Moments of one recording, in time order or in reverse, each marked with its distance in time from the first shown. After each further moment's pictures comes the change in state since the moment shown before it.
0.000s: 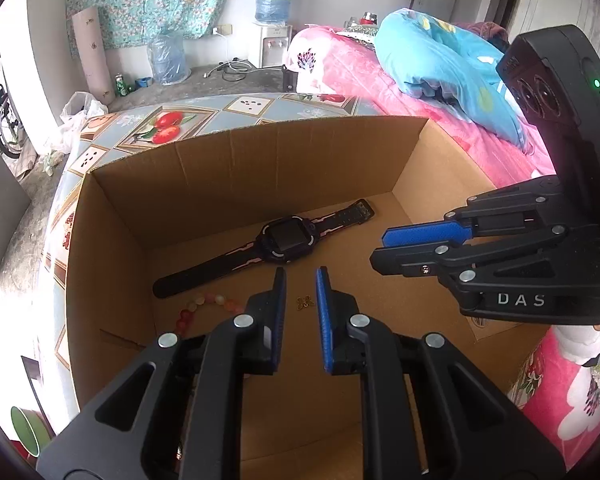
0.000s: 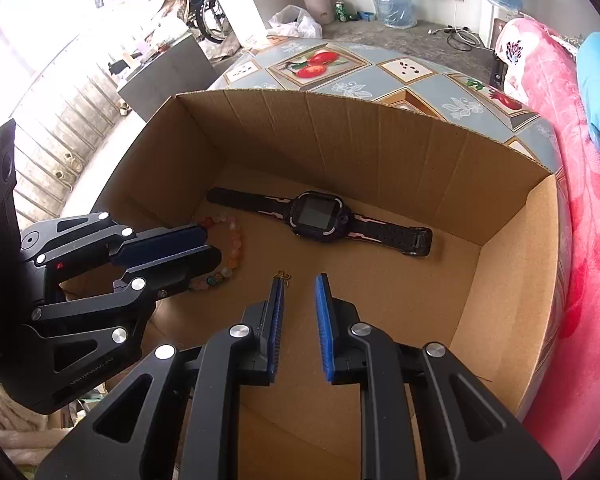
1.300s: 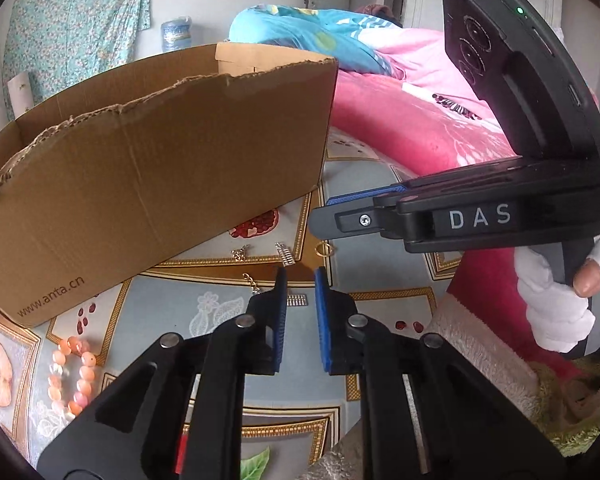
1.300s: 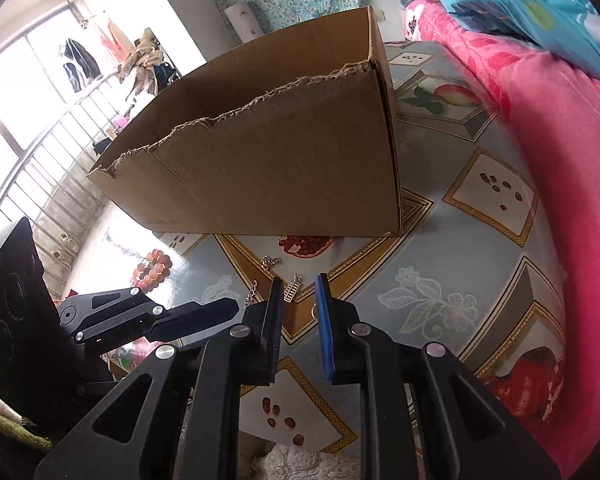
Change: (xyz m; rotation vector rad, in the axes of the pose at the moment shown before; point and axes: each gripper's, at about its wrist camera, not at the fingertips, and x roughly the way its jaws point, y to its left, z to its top) left arm -0.008 -0.130 -0.179 0.278 -0.137 -0.179; right arm -0.026 0.007 -0.223 0.243 -0.265 -0.015
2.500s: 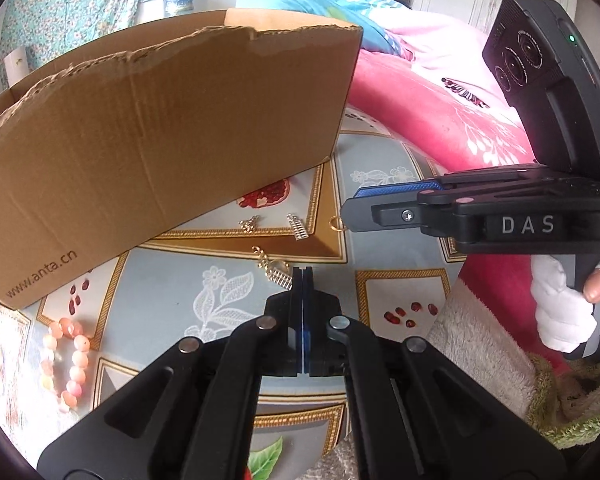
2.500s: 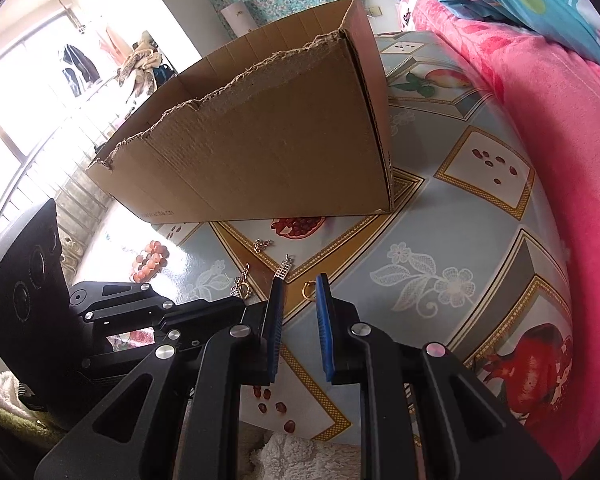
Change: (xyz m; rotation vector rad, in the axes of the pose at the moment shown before) left arm 0.003 0.018 -0.005 -0.067 0.089 -0.022; right arm 0.002 -0.005 -0.012 0.013 0.005 0.019
